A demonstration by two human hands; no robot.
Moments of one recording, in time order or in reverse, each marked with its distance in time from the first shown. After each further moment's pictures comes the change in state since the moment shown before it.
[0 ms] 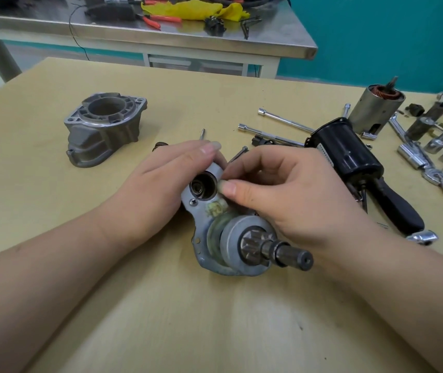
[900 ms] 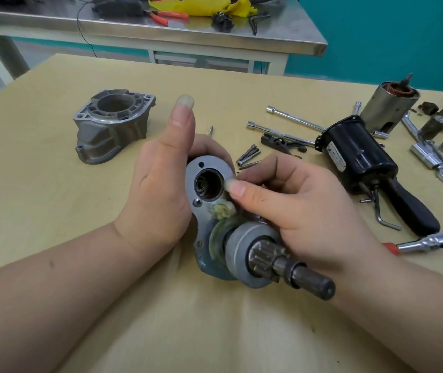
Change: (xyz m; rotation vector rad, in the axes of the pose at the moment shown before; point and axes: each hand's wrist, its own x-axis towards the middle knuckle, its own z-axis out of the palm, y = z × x) left_hand -0.005 0.005 0.021 -0.351 0.305 -0.058; right_hand -0.015 0.003 0.017 0.281 0.029 0.095
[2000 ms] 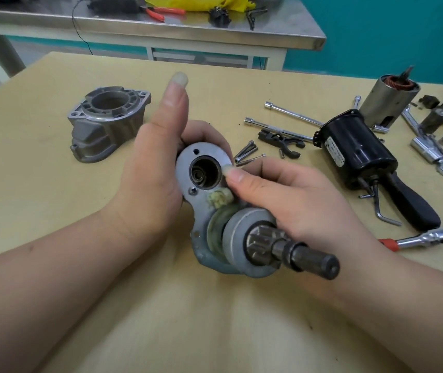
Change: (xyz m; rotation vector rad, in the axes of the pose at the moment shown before) left_hand 0.010 0.011 0.002 -0.051 -0.056 -0.057; right_hand -0.004 -0.012 0.004 -0.089 0.019 0.141
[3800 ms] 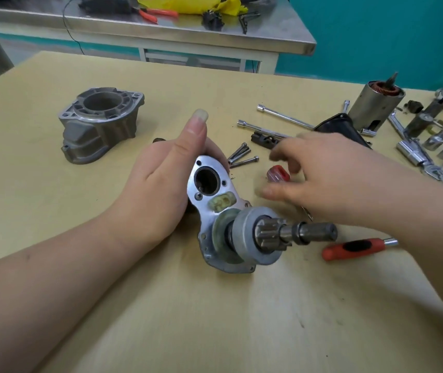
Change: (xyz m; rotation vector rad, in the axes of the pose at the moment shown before) left_hand -0.004 -0.014 -0.008 0.346 -0.073 0.094; right_hand 0.046 -0.022 -0.066 -1.477 -0.049 -0.191
